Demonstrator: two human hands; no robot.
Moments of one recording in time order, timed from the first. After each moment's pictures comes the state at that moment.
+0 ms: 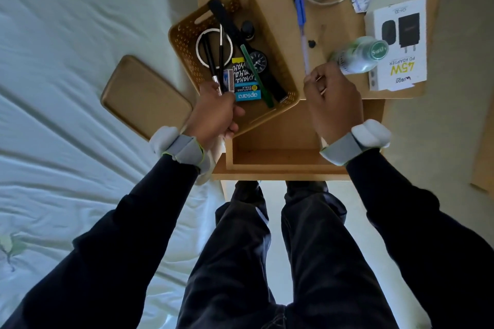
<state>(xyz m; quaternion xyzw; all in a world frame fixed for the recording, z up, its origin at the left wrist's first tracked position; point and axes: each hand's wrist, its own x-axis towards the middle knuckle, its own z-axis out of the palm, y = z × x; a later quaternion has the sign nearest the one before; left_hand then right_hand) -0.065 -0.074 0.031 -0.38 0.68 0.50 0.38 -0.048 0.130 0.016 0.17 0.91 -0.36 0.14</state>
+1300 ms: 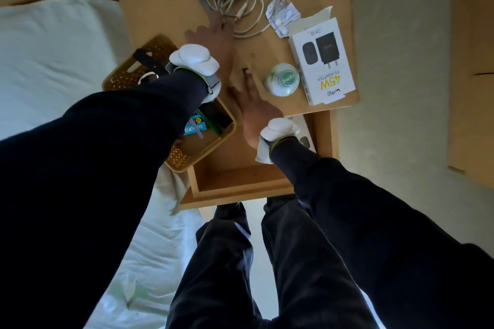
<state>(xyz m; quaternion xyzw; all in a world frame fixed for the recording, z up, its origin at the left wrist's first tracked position) -0.204 0.048 -0.027 0.16 0.97 -0.06 0.15 -0.080 0.142 -0.020 0.03 0.90 -0.22 0.38</state>
